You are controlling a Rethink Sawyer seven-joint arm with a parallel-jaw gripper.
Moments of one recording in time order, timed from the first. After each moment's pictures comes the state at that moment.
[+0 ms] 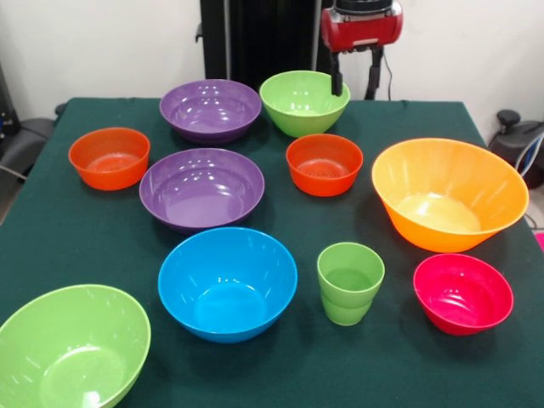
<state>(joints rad) -0.30 -0.86 0.20 2.19 -0.19 0.20 1.60</state>
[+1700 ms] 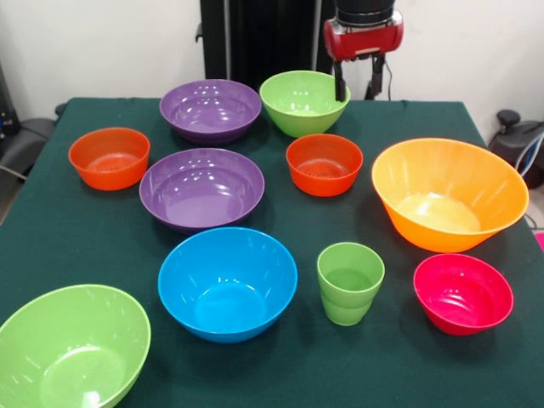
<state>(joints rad) -0.31 -0.80 0.21 2.19 -0.19 0.19 1.60</state>
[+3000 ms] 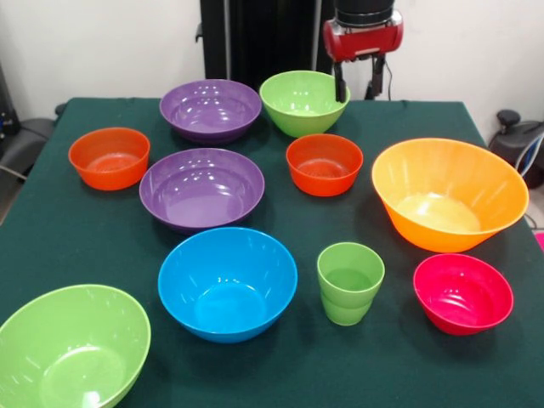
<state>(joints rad) -0.32 -0.80 0.23 2.19 -0.19 0.19 1.60</state>
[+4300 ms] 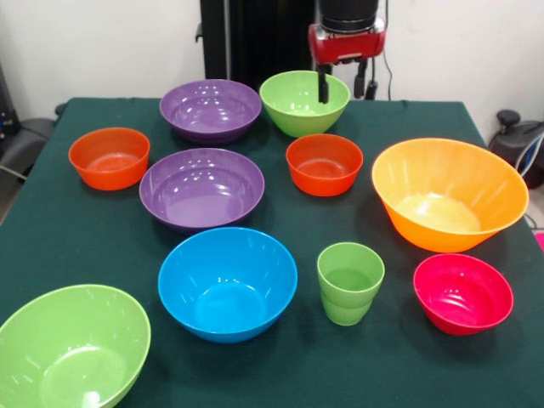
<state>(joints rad) -0.30 -0.77 0.16 2.19 -0.20 0.19 1.60</state>
